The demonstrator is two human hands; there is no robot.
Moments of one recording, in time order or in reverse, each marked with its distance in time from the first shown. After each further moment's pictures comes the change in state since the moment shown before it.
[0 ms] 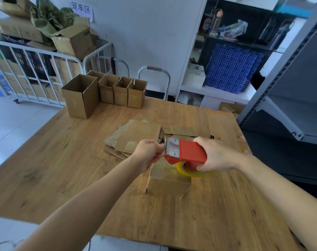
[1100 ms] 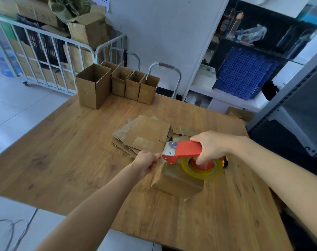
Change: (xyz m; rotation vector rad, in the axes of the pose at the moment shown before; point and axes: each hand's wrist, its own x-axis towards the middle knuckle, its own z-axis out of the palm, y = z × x) left_hand 0.037 -0.060 -0.037 -0.115 0.062 -0.161; right_hand 0.050 -0.047 -0.033 -0.170 -0.316 0.050
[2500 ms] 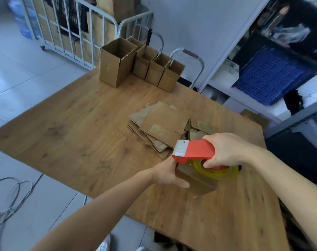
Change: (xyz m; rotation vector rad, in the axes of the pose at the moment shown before) left_hand -0.010 -0.045 -0.011 0.617 -0.438 0.449; right_hand 0.026 -0.033 0.014 -0.256 0.053 -0.043
